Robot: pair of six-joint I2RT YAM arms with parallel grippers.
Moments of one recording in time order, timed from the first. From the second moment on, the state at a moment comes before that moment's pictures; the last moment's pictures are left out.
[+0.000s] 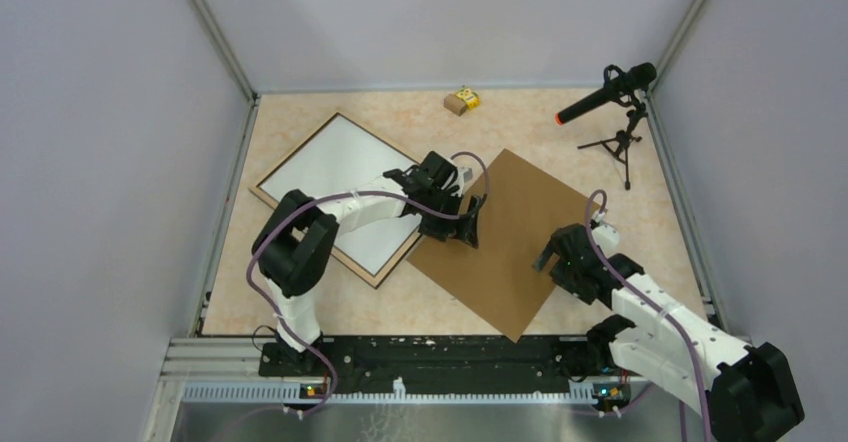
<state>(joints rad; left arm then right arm) -0.69 1.89 1.27 -0.45 0.45 -0.46 0.51 0.84 0.40 -0.64 0.34 1.04</state>
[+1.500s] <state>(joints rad) -0.72 1.96 1.39 -0.58 0.27 -0.39 0.51 0.74 0.33 -0.54 0.31 1.17</state>
